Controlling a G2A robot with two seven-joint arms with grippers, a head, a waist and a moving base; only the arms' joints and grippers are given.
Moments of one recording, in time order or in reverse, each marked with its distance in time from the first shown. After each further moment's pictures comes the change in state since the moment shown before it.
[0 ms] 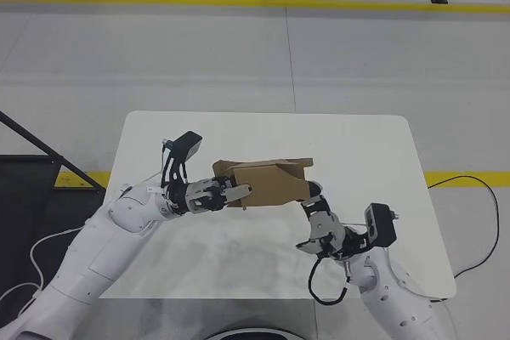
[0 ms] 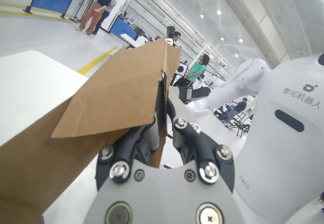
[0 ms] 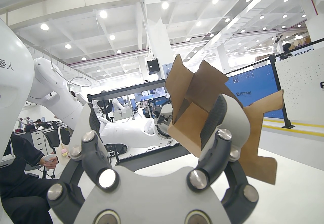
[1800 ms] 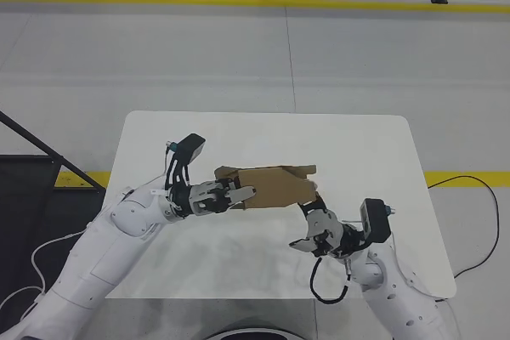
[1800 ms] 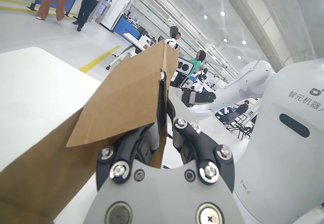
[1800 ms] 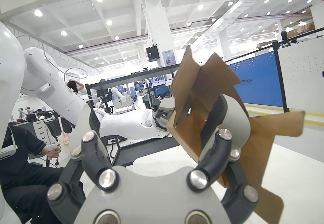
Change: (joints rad) left arm 0.031 -0.011 -0.021 -0.038 0.050 0.048 0.027; right arm -0.017 0.002 0.055 -0.044 0.079 0.000 0.181
